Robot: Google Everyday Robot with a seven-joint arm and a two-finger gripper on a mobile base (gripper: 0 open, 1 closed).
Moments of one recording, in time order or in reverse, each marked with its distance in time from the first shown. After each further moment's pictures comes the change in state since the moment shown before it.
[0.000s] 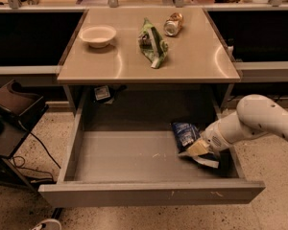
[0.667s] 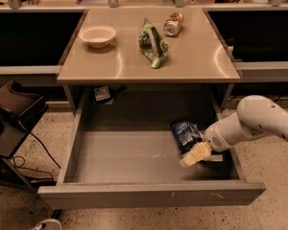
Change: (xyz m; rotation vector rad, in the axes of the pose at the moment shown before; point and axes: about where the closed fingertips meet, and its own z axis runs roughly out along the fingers) arm 0.000 0.000 0.000 0.000 0.000 0.000
